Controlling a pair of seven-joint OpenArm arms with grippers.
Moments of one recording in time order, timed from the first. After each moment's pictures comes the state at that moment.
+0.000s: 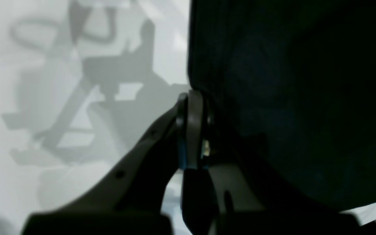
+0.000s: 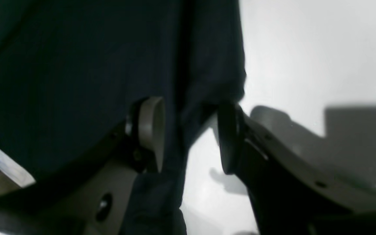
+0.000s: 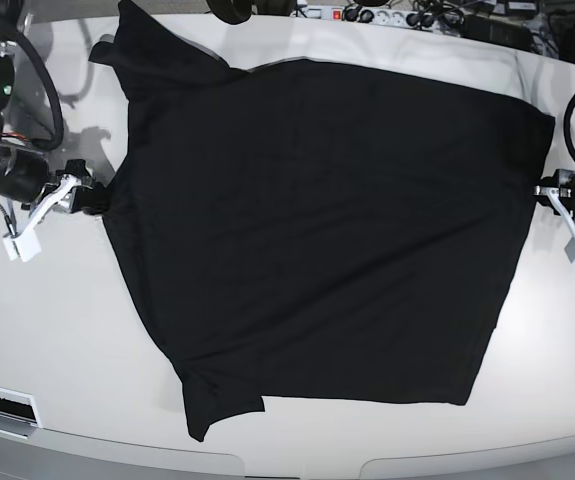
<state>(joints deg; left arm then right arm) -11.5 -41.3 3.1 51.3 -39.3 -27.0 52.3 -4.9 18.5 21.2 81.5 46.6 30.1 -65.1</state>
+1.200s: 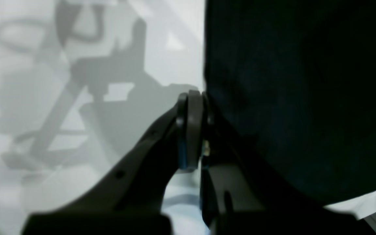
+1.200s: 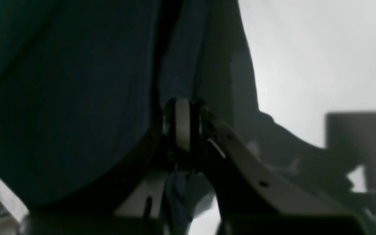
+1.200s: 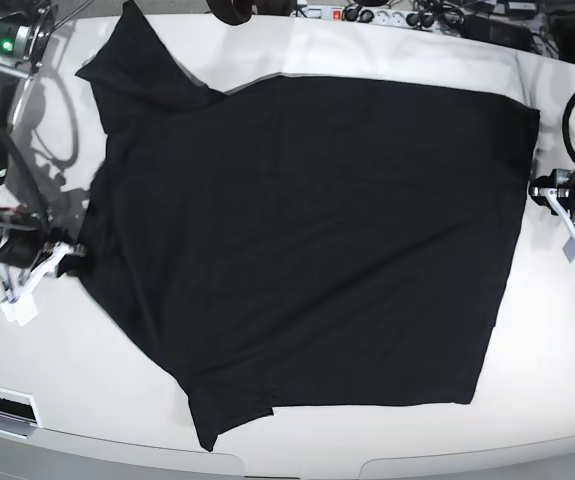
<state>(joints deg) -11.5 -41.2 3.1 51.3 -42.1 -27.1 53.4 12.5 20.0 21.3 66.3 38.6 38.5 -61.6</state>
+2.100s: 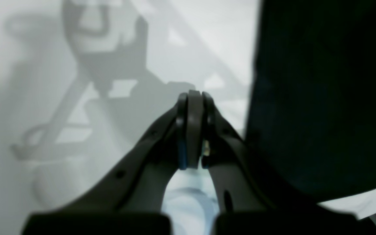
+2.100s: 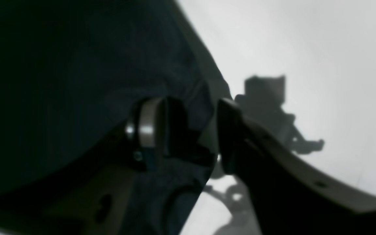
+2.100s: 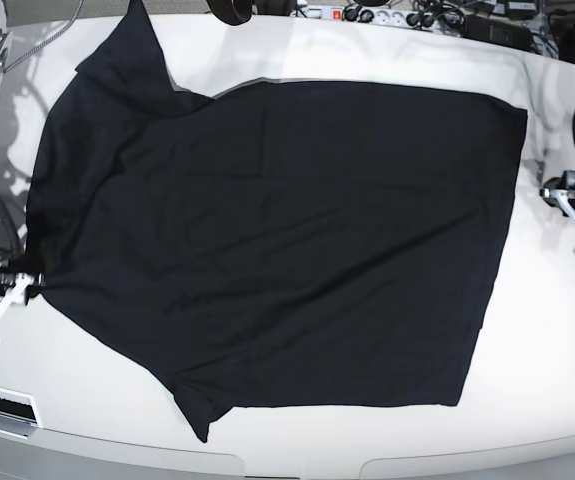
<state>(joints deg) -12.1 -43.6 3.1 51.2 -42.2 -27.1 53.5 19.0 27.5 13.3 67.3 24.4 25.1 -62.5</state>
